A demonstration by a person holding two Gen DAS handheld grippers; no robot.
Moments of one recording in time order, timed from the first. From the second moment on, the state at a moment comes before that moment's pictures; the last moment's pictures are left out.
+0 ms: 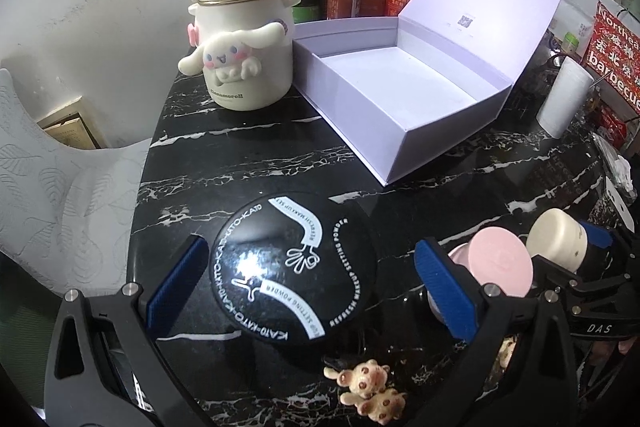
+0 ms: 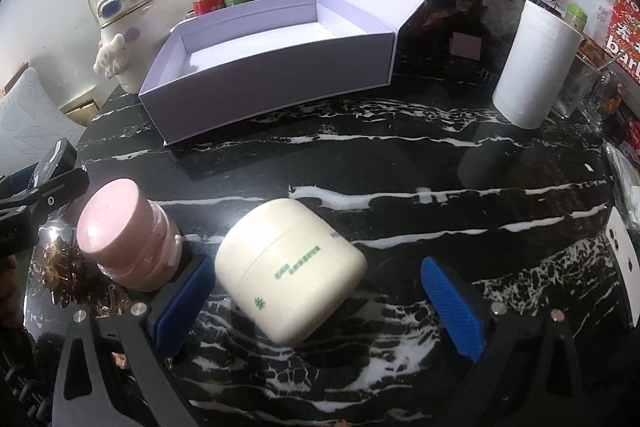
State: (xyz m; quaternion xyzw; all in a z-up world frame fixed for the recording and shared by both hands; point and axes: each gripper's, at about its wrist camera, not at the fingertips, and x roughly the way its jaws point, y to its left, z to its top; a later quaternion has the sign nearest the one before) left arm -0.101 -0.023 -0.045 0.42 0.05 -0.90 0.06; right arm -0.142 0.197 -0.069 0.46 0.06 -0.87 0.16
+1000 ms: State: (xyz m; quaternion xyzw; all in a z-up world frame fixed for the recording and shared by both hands) left arm -0.116 -0.026 -0.062 0.41 0.03 -0.91 0.08; right arm -0.156 0.188 -0.079 0.44 0.08 -0.88 0.15
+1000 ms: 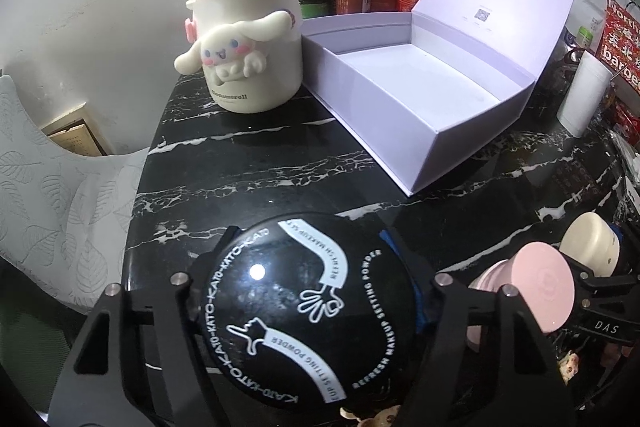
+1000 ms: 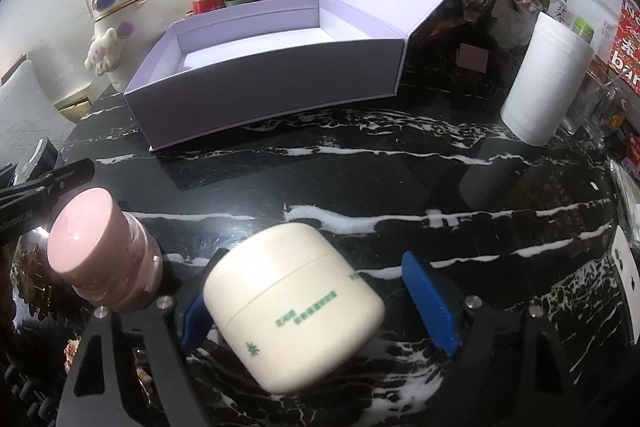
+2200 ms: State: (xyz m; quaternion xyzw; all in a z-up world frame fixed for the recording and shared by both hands) left arm -0.071 -0.005 -0.026 0.39 0.02 -0.92 0.03; right arm -0.102 0.197 -0.048 0.40 0.09 -0.90 0.18
